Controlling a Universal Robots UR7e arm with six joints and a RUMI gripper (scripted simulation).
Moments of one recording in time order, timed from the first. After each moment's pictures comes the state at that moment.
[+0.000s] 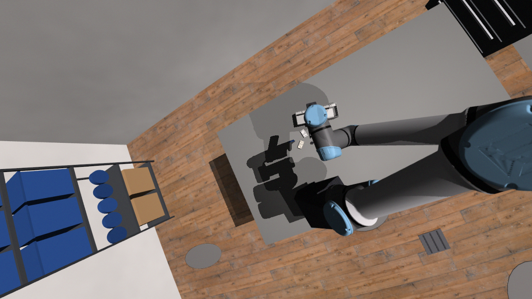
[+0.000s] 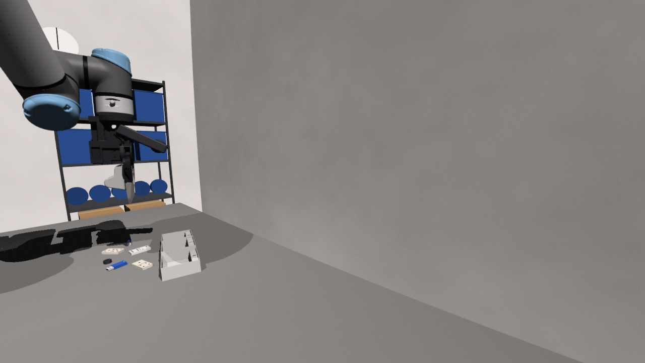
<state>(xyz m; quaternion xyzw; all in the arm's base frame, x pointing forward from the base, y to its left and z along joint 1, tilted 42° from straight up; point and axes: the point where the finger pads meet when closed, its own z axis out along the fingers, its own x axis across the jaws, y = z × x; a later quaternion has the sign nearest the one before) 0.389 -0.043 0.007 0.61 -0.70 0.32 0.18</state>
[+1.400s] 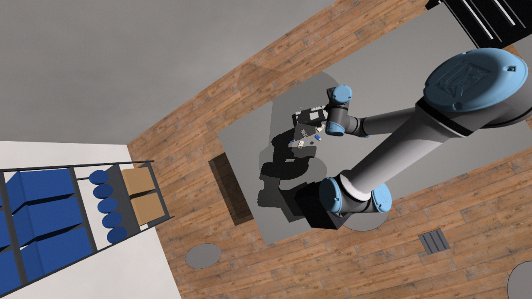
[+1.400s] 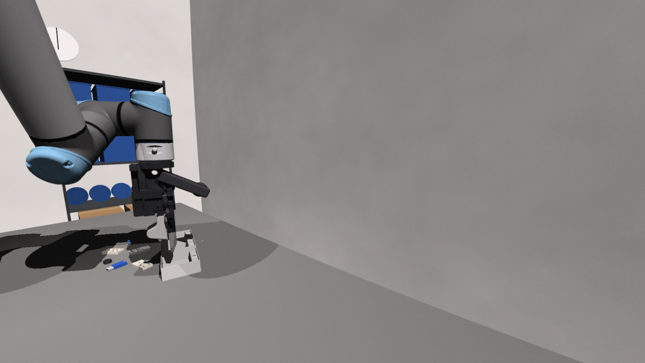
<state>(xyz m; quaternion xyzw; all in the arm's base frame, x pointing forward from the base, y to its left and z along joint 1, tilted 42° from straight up) 0.465 -0.205 0.018 0.61 -0.70 0.32 0.17</state>
